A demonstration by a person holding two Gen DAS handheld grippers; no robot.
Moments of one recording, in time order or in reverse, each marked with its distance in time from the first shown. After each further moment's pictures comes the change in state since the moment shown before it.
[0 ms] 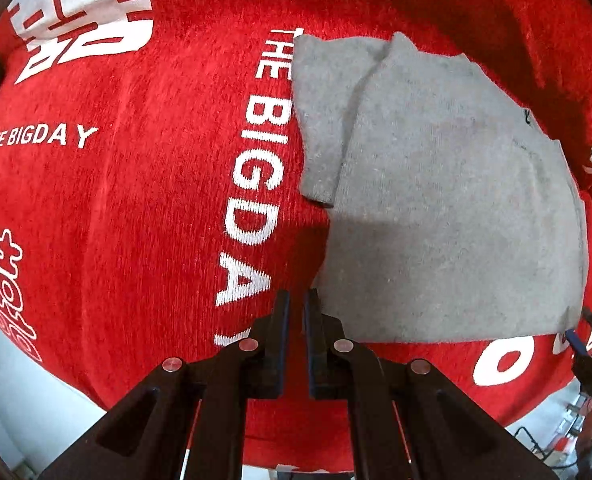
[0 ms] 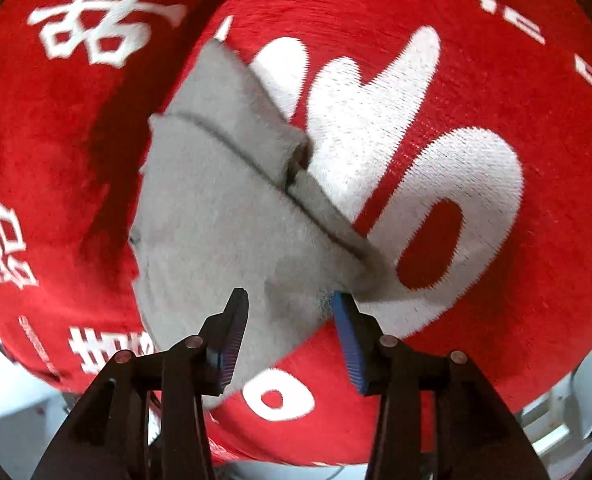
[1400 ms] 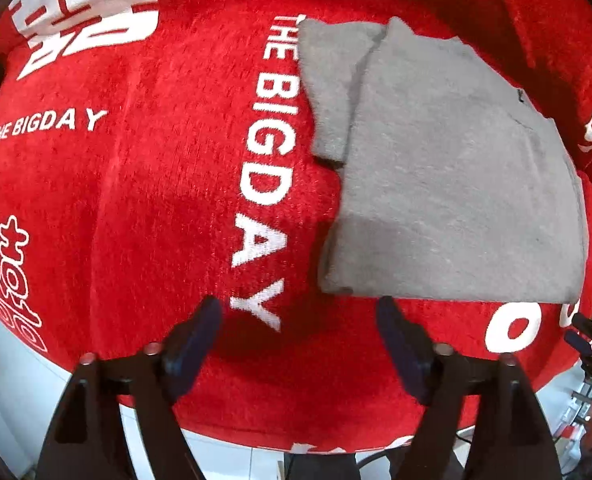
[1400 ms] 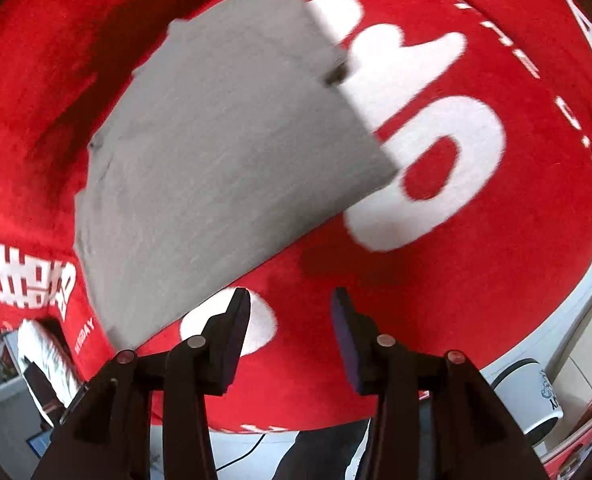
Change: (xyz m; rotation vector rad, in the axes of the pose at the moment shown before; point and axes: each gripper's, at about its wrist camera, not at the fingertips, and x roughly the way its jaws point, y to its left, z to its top) left arm -0.016 0.006 -0.020 0.035 0.010 0.000; right arm 0.003 0.051 -0.061 -0.307 0.073 -0.293
